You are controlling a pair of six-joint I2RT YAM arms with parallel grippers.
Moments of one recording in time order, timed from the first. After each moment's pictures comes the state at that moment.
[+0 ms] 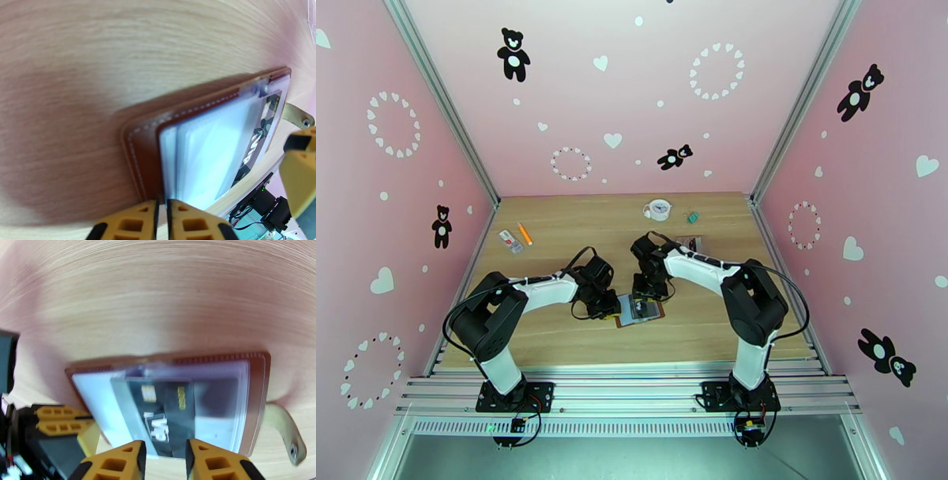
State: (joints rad) left arm -0.66 1.75 0.91 -0.40 0.47 -0.87; right arm 0.69 1.90 1.30 -0.85 -0.23 0.67
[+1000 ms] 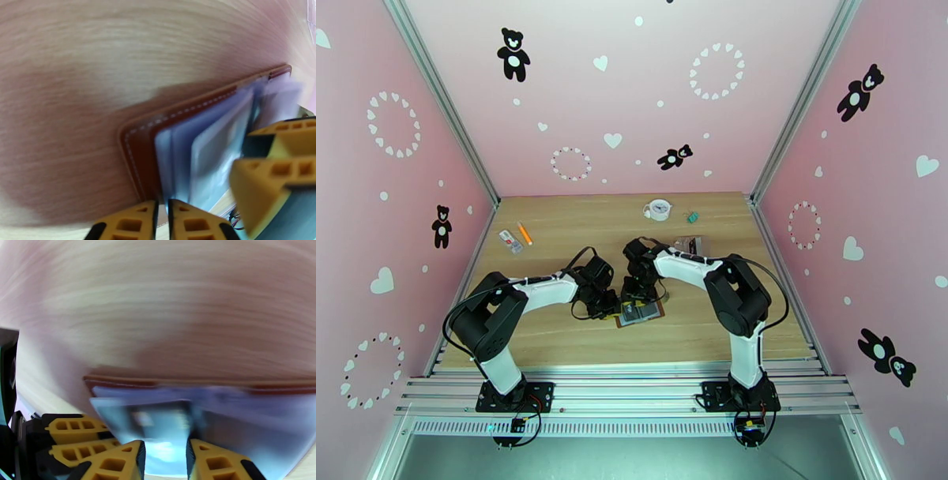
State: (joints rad) left arm -0.66 1.75 0.91 -0.40 0.47 -0.87; right arm 0.72 1.98 1.34 -0.78 -0.40 0.69
